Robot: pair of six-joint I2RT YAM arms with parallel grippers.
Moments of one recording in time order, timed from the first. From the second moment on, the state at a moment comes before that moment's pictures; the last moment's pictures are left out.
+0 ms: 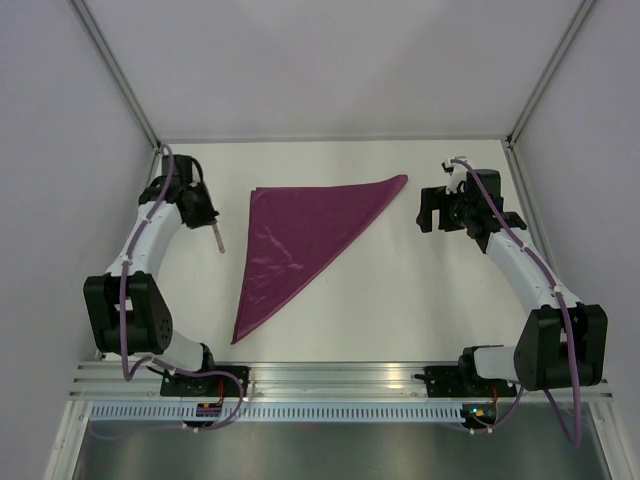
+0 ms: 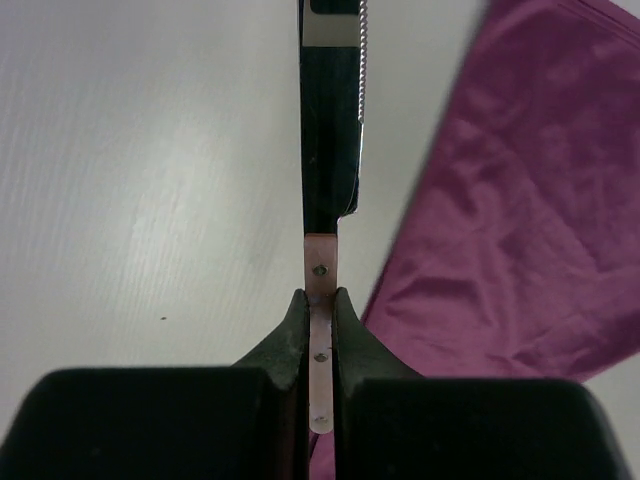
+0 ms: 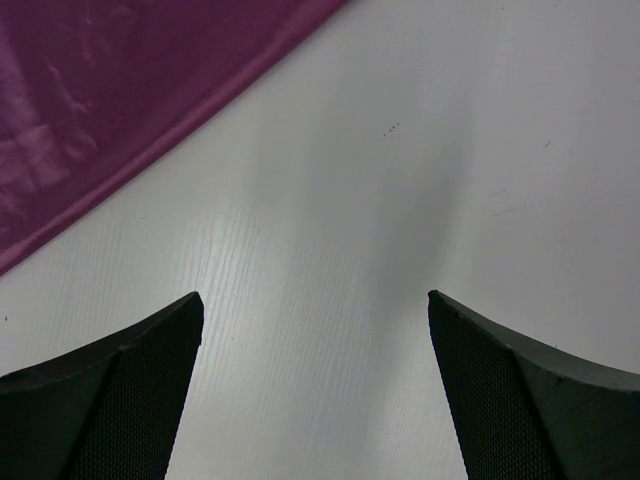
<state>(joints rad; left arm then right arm) 0.11 1.51 1.18 -0.67 0.01 -0.36 0.06 1.32 0.97 -0.36 -0.20 -0.02</state>
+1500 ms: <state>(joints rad) -0.61 2.12 1.62 -0.78 0.29 0.08 0.06 1.34 0.97 -0.36 -0.20 -0.03</state>
